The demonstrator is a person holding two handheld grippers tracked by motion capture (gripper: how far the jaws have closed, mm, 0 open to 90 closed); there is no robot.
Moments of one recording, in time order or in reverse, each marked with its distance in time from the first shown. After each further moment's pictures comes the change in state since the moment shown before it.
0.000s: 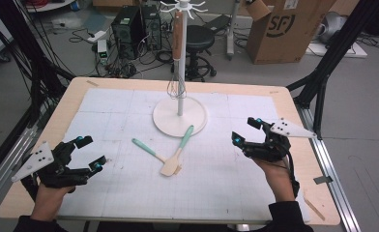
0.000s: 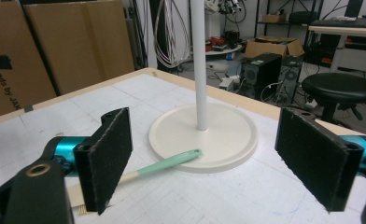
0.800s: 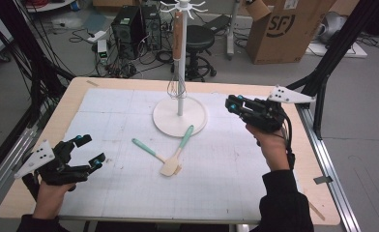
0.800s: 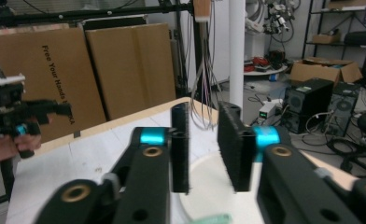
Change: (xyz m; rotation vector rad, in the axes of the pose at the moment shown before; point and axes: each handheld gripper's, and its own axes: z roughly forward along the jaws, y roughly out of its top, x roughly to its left) left arm 0.010 -0.010 0.003 0.014 0.036 -0.019; right arm -0.010 0.074 0.035 -0.058 0.200 -0.018
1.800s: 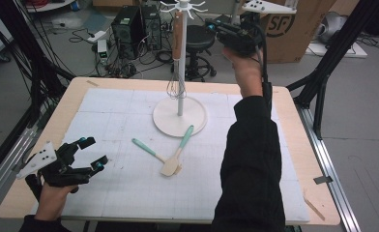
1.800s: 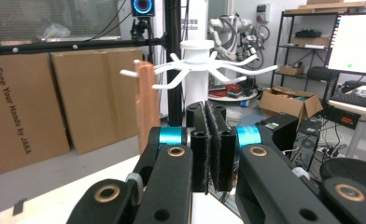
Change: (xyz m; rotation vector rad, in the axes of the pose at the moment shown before) left arm -0.002 -0.003 0.000 -0.016 -0.044 -0.034; right arm -0.021 0.146 0.094 -0.058 -0.116 -0.063
